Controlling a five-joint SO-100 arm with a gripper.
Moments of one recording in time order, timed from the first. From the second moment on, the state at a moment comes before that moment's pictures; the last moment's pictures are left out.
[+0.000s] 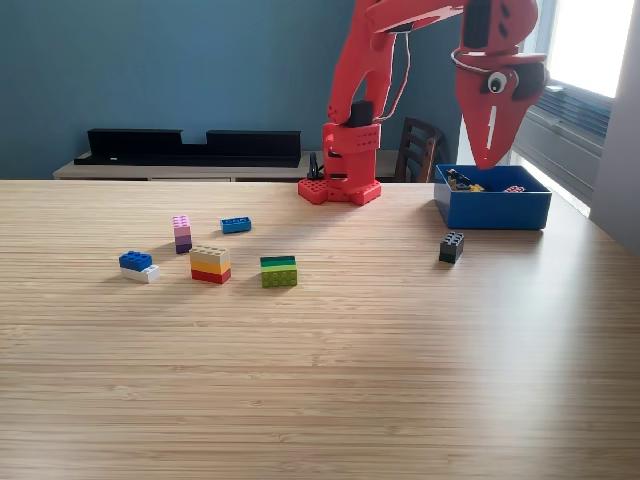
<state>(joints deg) -32.1 74.4 51.4 99.7 4.4</state>
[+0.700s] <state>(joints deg) -15.8 73.7 48.8 99.7 4.5</state>
